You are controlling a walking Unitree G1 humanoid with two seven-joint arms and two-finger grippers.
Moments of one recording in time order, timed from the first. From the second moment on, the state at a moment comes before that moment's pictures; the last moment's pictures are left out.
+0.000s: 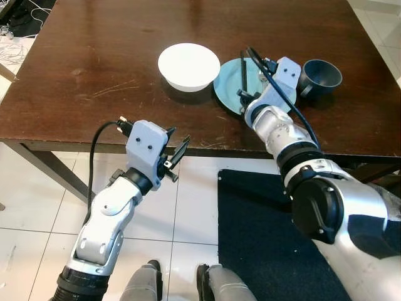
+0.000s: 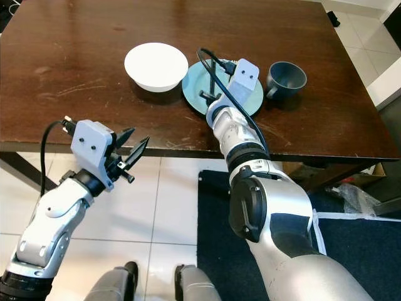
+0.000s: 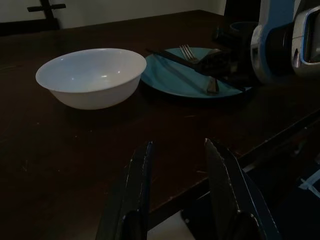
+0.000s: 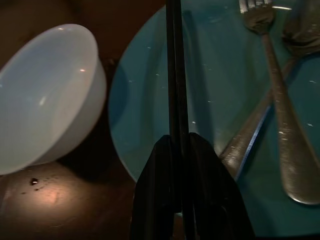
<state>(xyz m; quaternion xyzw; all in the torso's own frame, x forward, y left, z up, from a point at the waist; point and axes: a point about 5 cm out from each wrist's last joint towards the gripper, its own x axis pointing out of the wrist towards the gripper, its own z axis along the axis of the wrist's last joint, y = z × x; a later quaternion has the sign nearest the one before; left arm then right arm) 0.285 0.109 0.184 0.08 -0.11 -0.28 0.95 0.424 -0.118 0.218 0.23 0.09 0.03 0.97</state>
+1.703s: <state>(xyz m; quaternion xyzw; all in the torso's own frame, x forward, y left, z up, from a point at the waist) 0.291 0.110 0.177 0.06 -0.12 -0.26 0.96 0.398 -0.151 0.180 0.00 -0.02 0.07 1.00</state>
